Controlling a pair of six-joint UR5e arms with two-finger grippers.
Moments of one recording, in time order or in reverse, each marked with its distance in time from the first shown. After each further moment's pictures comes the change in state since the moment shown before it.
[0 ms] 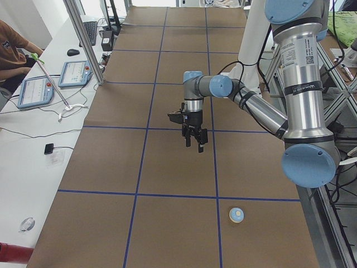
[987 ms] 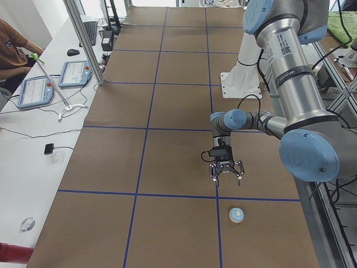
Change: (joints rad) left arm 0.458 0.280 0.210 -0.145 0.058 -1.017; right arm 0.000 0.006 0.017 0.001 -0.002 -0.003
